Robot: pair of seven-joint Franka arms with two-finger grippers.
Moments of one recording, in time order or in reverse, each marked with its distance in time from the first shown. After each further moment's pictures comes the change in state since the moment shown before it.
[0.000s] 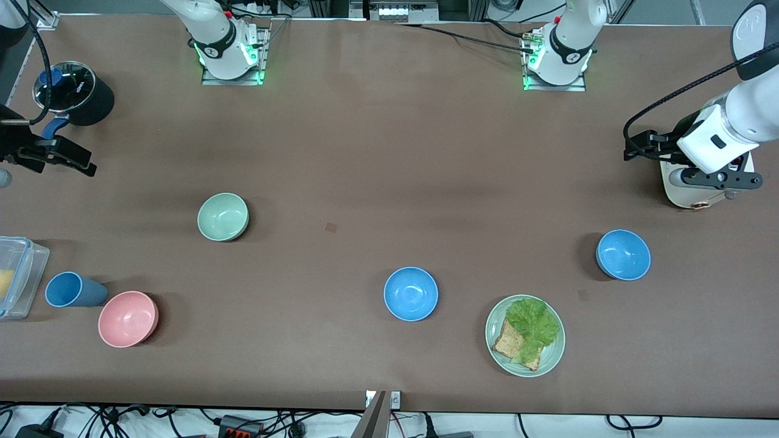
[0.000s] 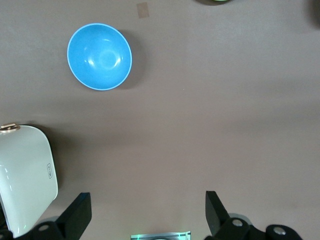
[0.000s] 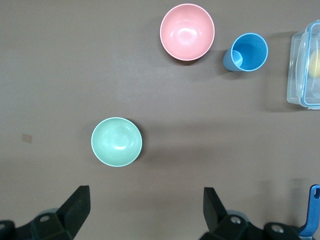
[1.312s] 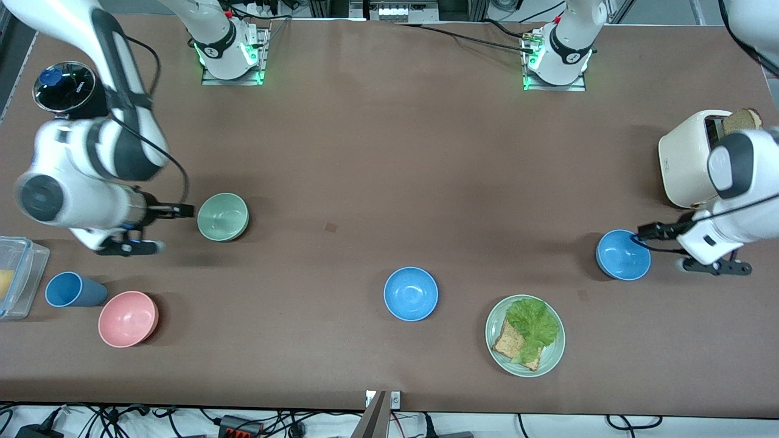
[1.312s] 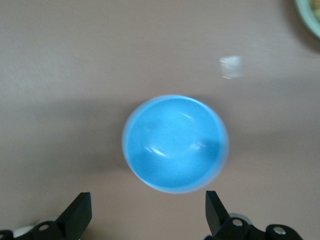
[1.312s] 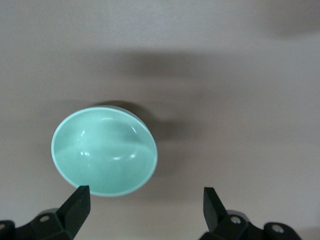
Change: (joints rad) left arm 0.184 0.455 0.008 0.057 0.142 0.509 0.174; right arm 0.100 0.367 0.002 -0.169 0.000 0.257 0.005
